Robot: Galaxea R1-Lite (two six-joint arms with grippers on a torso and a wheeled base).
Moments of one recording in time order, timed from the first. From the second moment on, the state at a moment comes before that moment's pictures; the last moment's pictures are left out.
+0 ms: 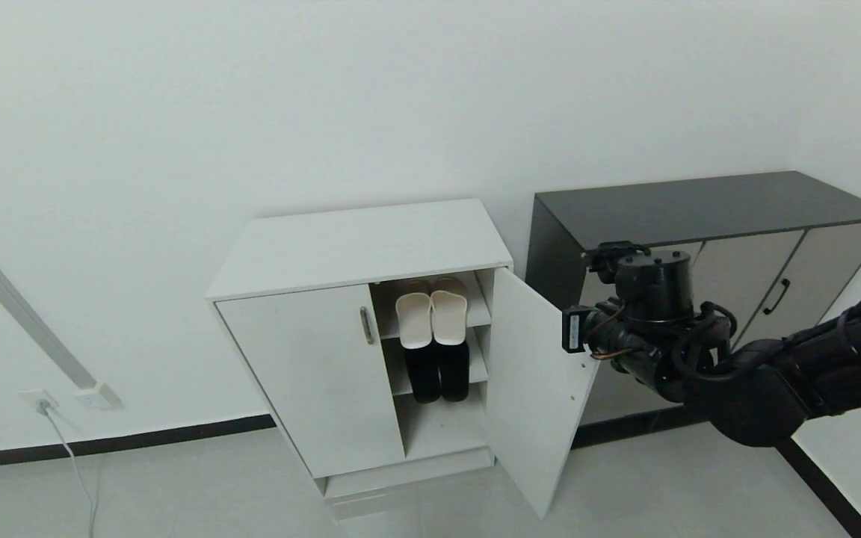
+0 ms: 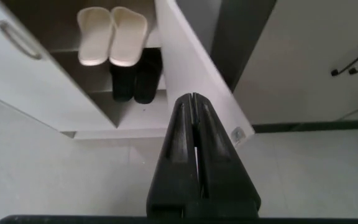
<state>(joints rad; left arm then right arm) 0.00 0.00 0.00 0.00 0.04 -0.02 0.57 1.96 -1.00 -0.66 -0.39 0.15</state>
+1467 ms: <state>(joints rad) 0.00 0.00 0.00 0.00 0.04 -0.02 0.38 2.21 -1.15 -0.66 -0.30 0.17</state>
